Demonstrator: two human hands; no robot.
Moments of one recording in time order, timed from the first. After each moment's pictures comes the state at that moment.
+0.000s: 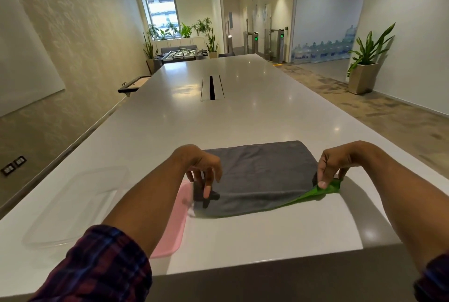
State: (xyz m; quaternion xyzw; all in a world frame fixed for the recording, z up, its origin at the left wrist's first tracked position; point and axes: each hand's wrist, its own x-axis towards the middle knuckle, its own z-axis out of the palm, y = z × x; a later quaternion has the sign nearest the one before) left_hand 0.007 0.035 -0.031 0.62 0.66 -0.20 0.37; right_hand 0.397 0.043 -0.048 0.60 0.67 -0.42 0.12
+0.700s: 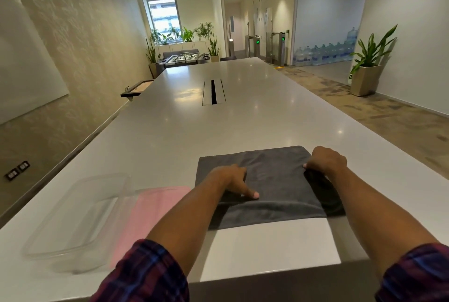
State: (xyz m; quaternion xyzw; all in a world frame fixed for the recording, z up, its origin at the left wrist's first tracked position) left_hand 0.071 0.039 -0.081 0.77 0.60 -0.14 0.18; right_hand 0.349 0.063 -0.089 0.79 0.59 -0.13 -0.09
